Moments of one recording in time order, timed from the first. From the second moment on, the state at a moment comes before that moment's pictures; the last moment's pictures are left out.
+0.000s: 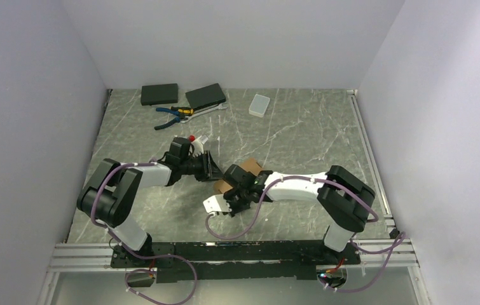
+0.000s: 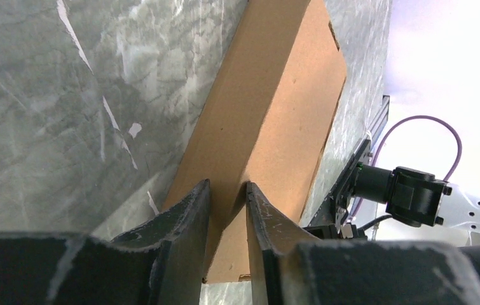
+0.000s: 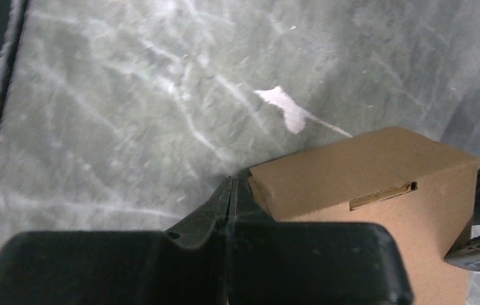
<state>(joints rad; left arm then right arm) -0.41 1.63 0.65 0.29 0.67 -0.69 1.04 1.69 0.92 -0.30 -0.34 -0.92</state>
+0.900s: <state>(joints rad) -0.37 1.84 1.01 0.11 0.76 -0.62 0.53 1.53 0.91 -0.80 -0.50 -1.37</state>
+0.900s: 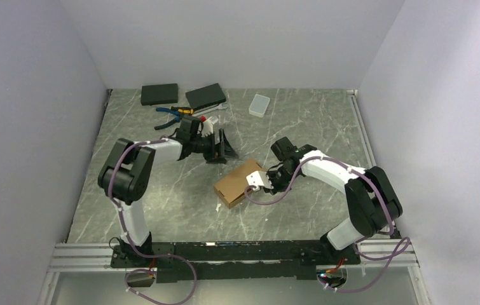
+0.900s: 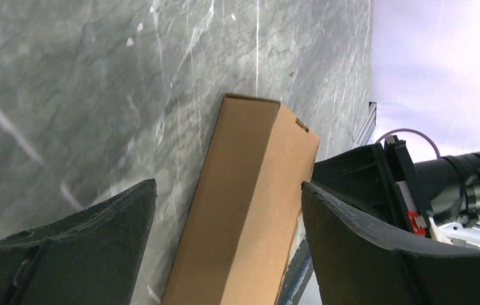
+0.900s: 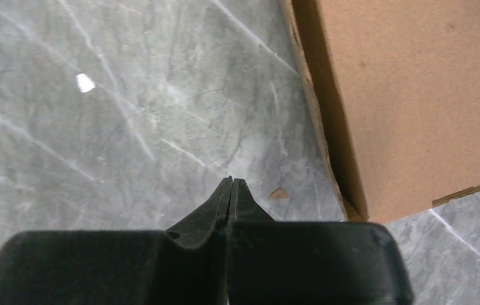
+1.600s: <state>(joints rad) -0.44 2.05 1.13 0.14 0.86 -0.61 0.58 1.58 0.78 -0.15 -0.24 -0.98</state>
